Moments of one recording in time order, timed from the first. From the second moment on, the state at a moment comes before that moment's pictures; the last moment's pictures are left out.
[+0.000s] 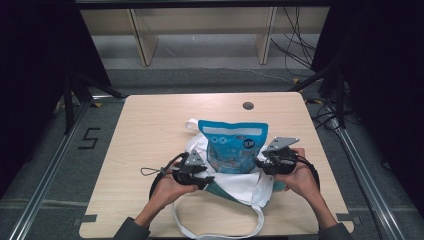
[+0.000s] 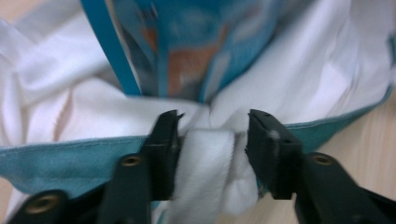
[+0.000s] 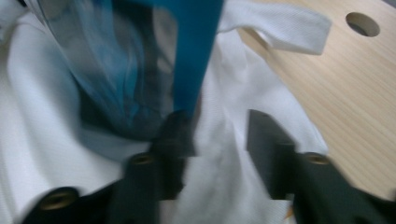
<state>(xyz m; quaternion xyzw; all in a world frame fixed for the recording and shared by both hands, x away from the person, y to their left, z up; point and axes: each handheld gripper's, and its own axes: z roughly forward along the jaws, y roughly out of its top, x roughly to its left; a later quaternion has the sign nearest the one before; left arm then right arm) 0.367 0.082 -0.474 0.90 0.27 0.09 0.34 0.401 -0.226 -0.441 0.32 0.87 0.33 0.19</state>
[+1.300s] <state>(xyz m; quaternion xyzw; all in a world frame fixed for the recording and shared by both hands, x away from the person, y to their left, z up) 0.461 0.117 -0.454 0.81 0.37 0.21 0.40 0.443 -0.283 -0.447 0.40 0.82 0.34 0.23</state>
